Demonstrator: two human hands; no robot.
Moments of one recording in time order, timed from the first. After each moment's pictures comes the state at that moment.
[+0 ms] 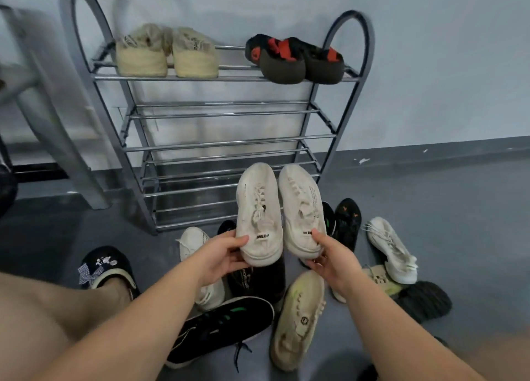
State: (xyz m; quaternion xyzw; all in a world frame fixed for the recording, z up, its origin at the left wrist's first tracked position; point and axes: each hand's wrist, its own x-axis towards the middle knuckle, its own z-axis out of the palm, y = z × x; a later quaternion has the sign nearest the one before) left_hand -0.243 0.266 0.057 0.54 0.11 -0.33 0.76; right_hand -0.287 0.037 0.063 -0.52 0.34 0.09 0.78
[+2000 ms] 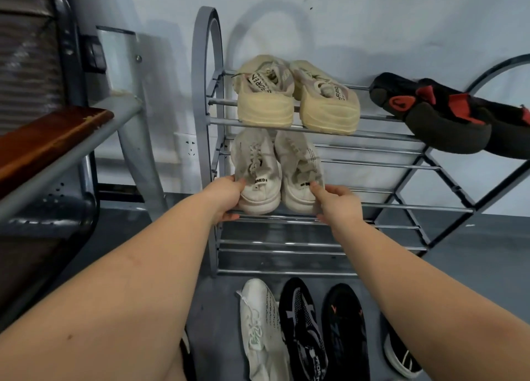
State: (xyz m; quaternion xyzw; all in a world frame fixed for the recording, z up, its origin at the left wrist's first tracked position) left_hand -0.041 0.424 0.151 0.74 0.21 -0.14 0.62; right_hand -0.029 0.227 0.130 -0.75 0.21 -0.02 0.62
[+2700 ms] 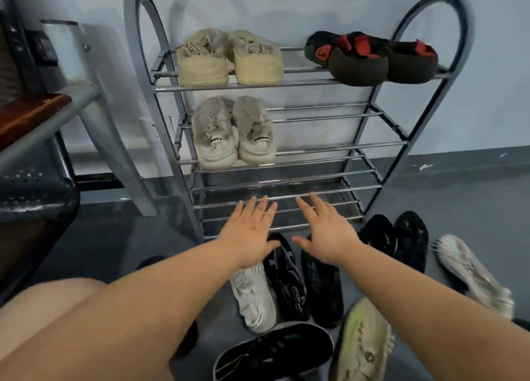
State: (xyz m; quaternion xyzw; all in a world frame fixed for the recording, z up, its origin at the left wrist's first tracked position) left_hand -0.166 0.329 0.081 0.97 -0.23 -0.10 -0.03; right_hand -0.174 0.143 0.080 -0.99 -0.10 0.08 0.06
